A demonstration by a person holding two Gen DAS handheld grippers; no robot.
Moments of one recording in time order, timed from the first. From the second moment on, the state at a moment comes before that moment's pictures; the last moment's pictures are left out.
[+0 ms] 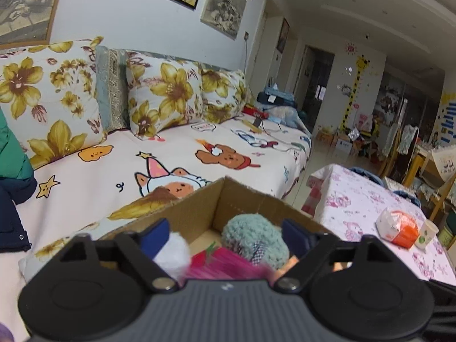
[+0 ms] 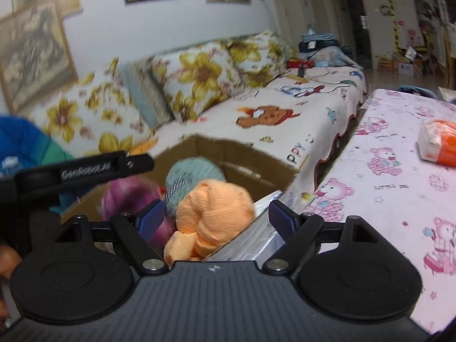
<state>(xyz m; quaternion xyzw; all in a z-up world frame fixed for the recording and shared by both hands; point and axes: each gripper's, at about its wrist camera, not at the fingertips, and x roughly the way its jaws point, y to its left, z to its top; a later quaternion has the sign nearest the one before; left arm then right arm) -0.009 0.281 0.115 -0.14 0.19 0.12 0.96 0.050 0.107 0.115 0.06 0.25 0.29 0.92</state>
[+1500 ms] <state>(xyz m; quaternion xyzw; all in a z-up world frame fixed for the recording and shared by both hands) -0.217 0.164 0.186 0.00 0.14 0.16 0.98 -0.129 0.007 0.171 0.10 0.15 0.13 0.97</state>
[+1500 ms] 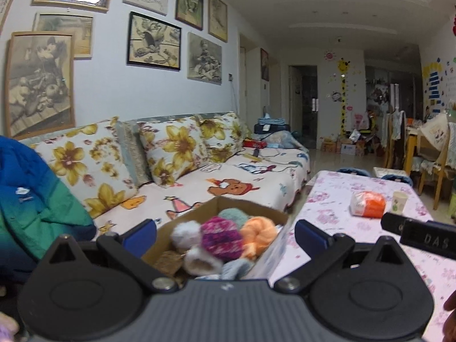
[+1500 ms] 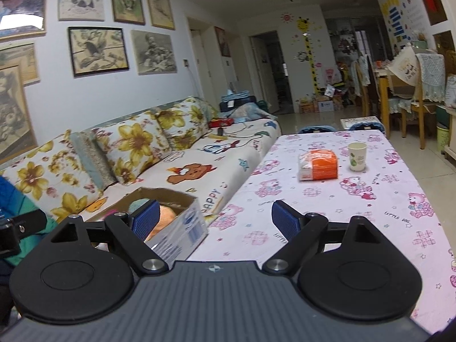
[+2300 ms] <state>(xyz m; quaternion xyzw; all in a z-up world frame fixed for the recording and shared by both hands) -0.260 0.218 0.152 -0.06 0.17 0.21 0.96 -0.179 0.055 0.171 0.05 0.18 0.20 0.96</state>
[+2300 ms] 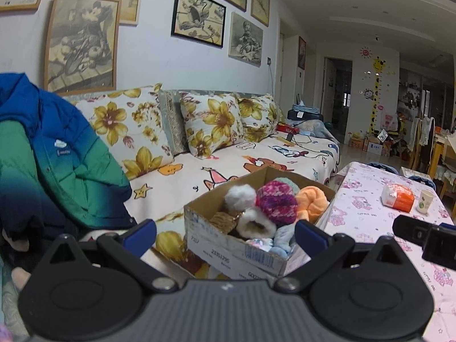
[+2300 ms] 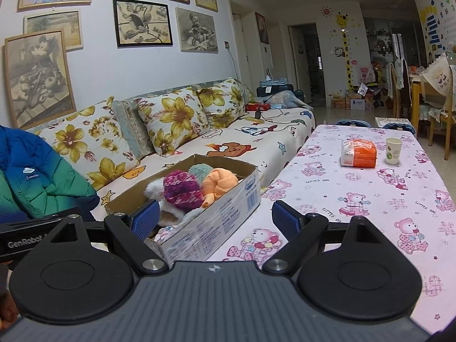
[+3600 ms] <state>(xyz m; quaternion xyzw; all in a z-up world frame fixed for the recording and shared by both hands) -0.235 0.216 0.127 -0.05 0.18 0.13 0.97 -0.168 0.047 0.148 0.02 0.17 0.18 0.97</state>
